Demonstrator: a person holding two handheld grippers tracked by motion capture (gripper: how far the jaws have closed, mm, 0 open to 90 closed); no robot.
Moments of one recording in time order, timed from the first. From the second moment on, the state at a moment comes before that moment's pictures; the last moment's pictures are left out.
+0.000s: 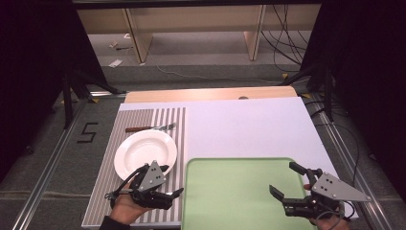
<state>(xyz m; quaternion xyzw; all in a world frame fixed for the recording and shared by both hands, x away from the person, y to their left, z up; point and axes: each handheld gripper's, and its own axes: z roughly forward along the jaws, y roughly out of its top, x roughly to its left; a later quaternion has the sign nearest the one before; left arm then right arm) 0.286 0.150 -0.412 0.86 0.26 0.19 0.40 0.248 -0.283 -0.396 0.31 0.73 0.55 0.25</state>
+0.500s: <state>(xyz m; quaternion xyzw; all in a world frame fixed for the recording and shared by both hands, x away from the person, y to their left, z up) 0.279 0.160 -0.423 0.88 0.26 0.18 0.35 0.248 -0.282 -0.396 0.31 0.74 0.55 0.25</state>
